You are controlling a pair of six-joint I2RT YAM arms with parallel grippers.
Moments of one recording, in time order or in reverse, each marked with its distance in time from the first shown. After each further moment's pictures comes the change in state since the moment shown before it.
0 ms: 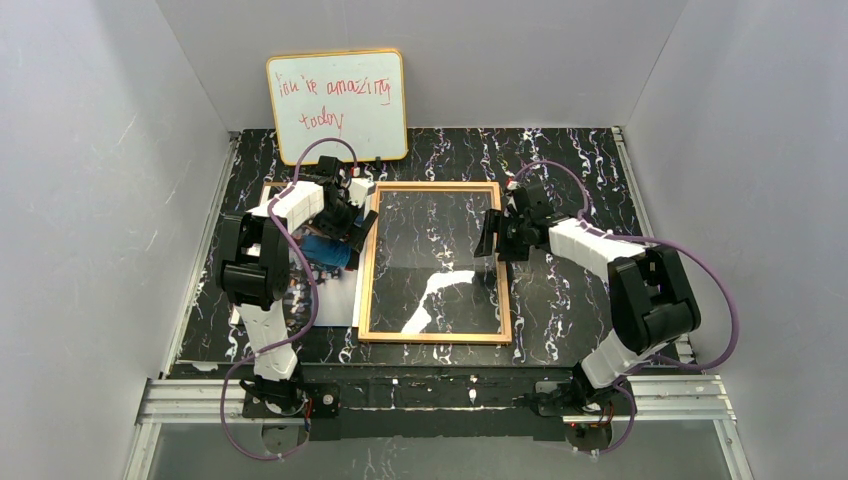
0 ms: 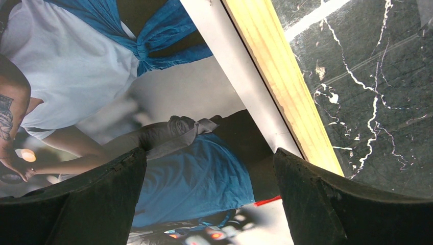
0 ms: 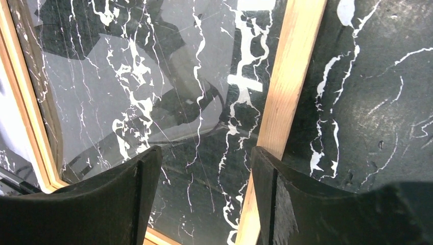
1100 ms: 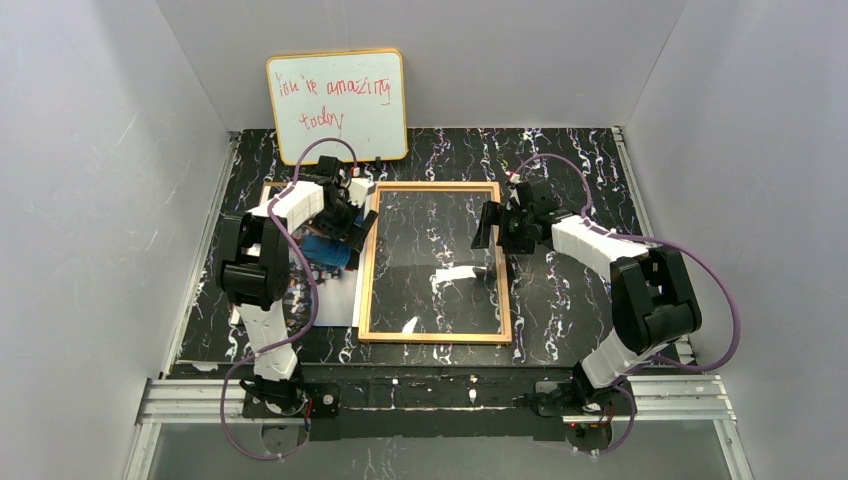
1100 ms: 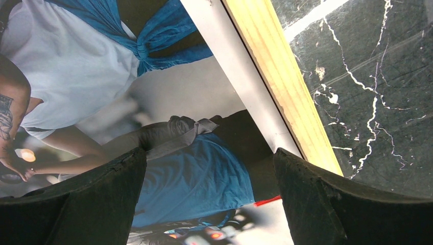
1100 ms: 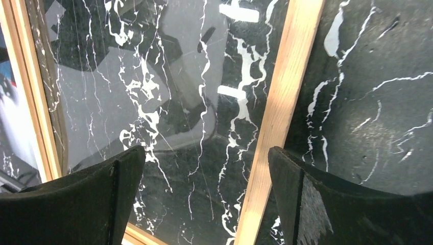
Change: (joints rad) left arm 0.000 0.000 0.000 0.000 0.002 -0.002; right arm -0.019 0.001 0.015 0.035 -0.018 -0.014
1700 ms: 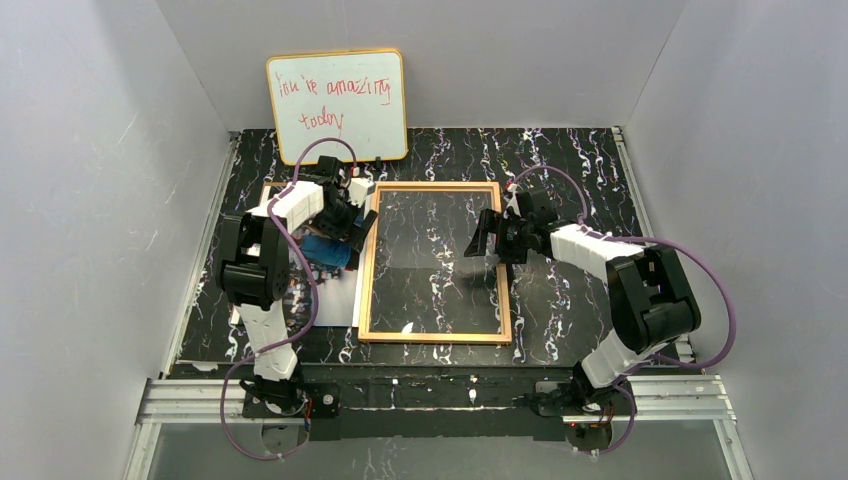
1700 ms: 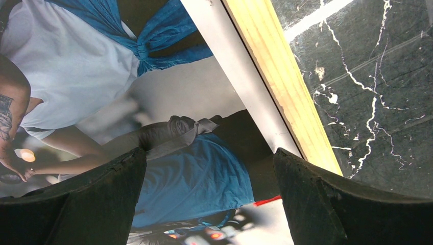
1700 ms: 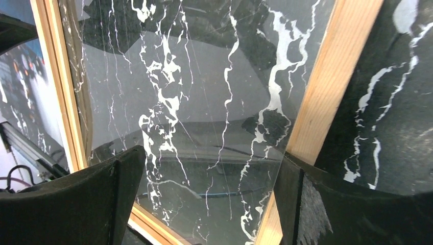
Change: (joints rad) left arm 0.002 0.000 0.000 0.000 0.003 -0.001; right arm -0.001 0.009 -0.085 0.110 -0.125 0.055
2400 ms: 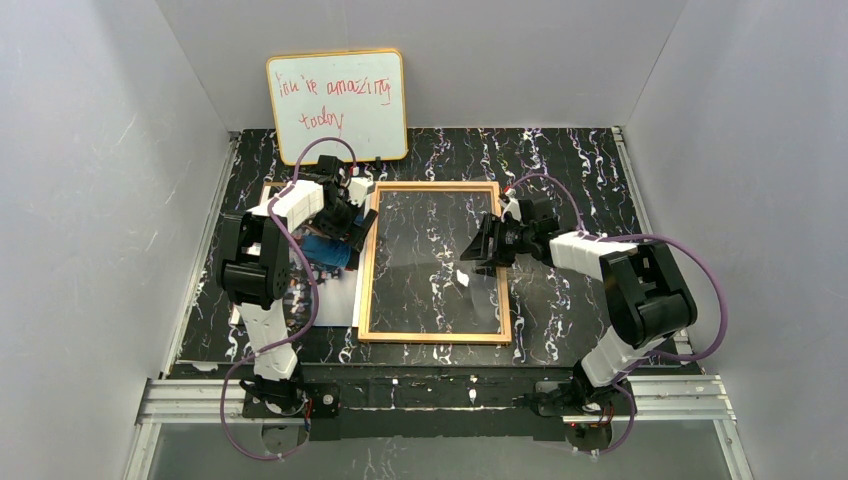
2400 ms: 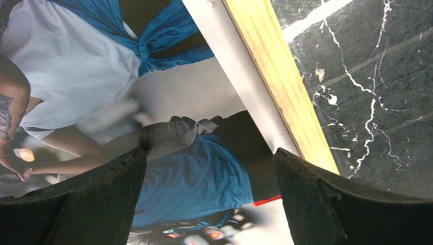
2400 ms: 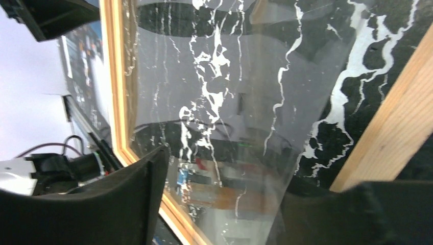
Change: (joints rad) left arm 0.001 0.007 0.012 -0.011 0.001 -0.010; right arm -0.018 0.030 -0.081 0.219 -0.224 0.089
